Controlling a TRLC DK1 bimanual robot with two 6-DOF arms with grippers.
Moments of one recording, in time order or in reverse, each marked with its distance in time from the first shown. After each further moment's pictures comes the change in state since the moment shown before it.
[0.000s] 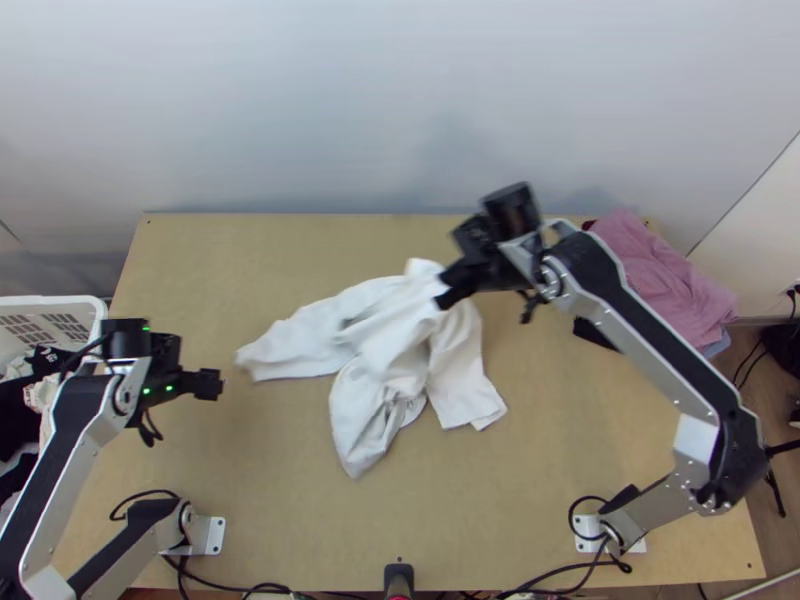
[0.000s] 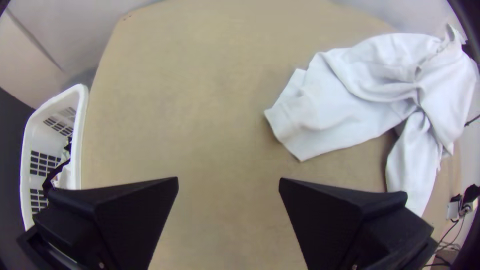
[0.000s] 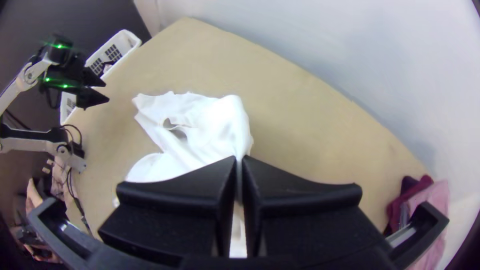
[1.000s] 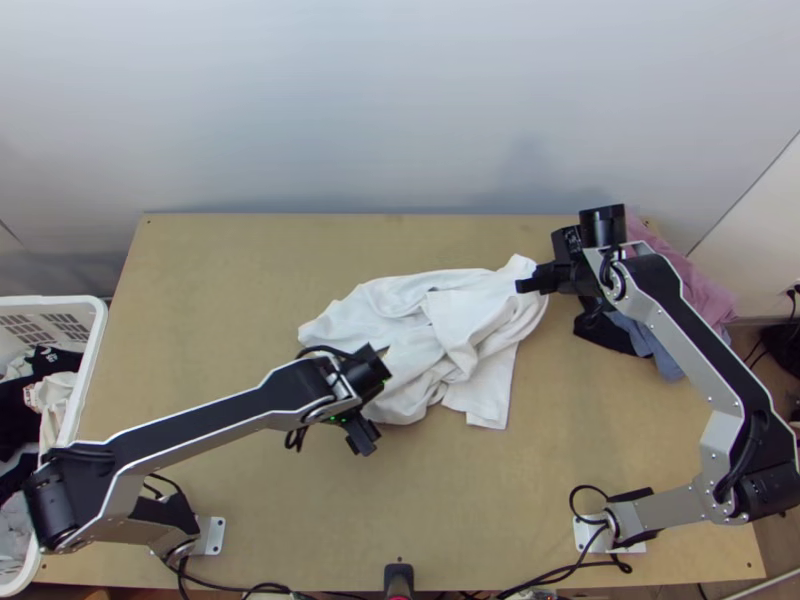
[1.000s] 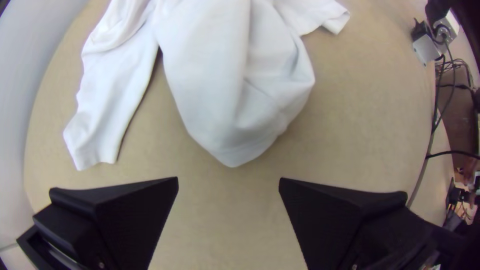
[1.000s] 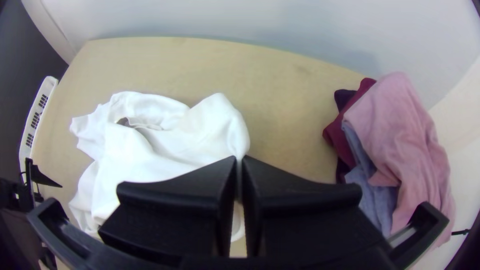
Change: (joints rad) left arm -1.036 0.582 0.418 -0.085 -0.121 -0.170; right arm -0.372 -0.090 -0.354 0.191 0.098 0.045
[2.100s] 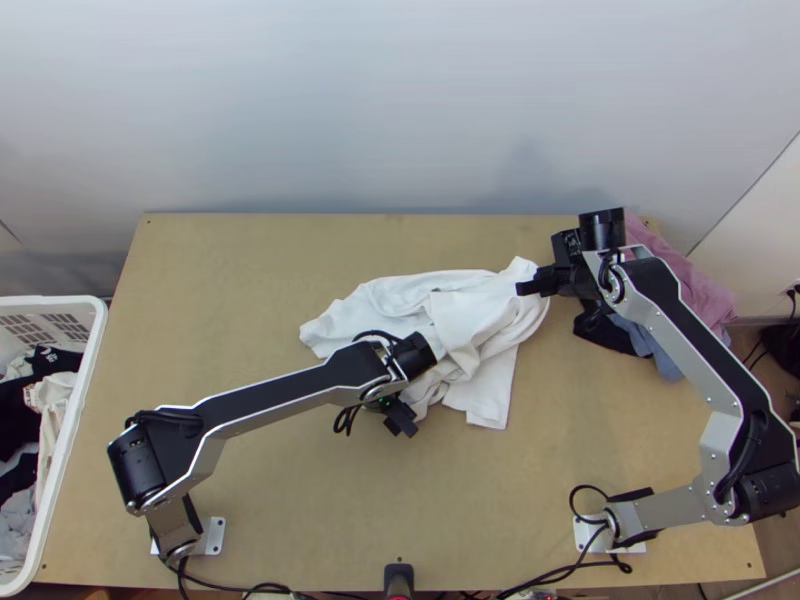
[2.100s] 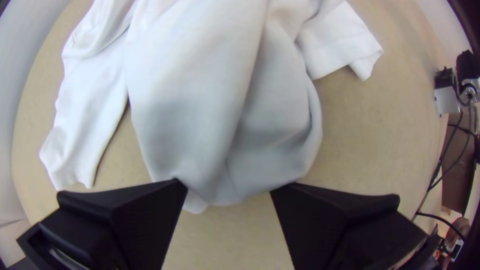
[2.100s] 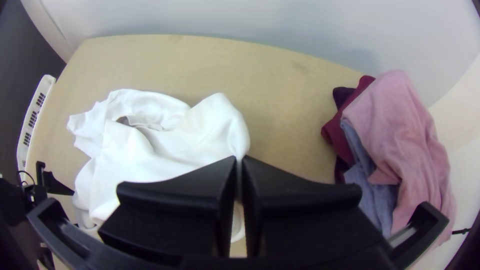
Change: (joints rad) left arm -0.024 0.283 0.261 -0.042 0.014 -0.163; right arm -0.001 -0.003 -0.024 0.018 0.011 -0.004
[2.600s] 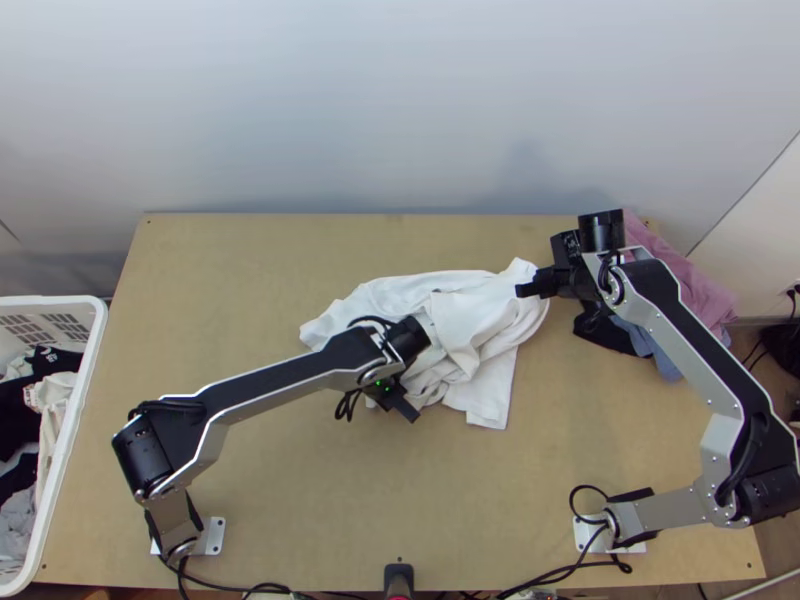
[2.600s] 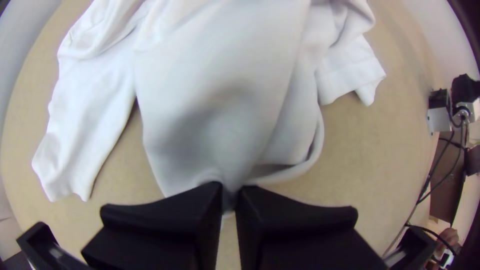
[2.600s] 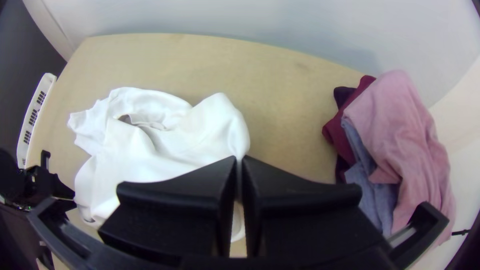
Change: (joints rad) left arm 0.069 0.027 0.024 0.037 0.076 0.013; right arm 0.005 -0.008 -0.009 0.000 0.000 -0.003
